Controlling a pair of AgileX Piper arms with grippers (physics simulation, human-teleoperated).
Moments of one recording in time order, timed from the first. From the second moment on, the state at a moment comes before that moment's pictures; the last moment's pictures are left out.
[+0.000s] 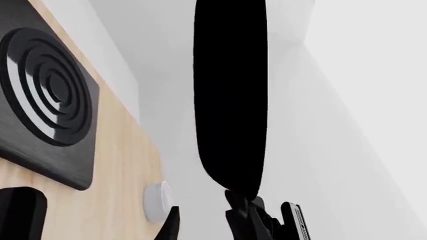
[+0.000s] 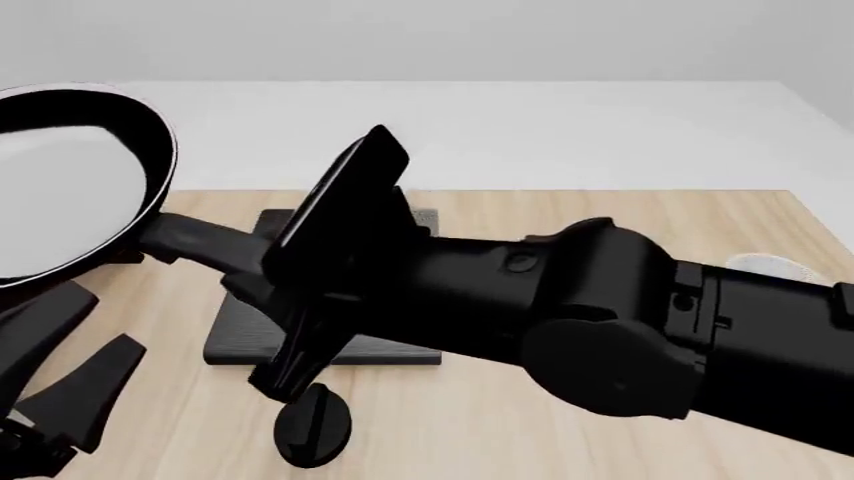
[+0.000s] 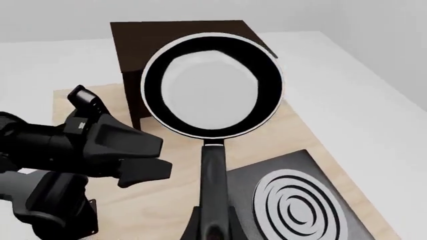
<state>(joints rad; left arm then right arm) -0.49 0.17 -0.29 0.08 -1.37 1.13 1.42 -1.21 0.16 -0.15</state>
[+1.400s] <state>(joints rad) -0.47 0.15 -0.26 0.04 -1.41 1.30 1.56 -1.23 0.08 -0.15</state>
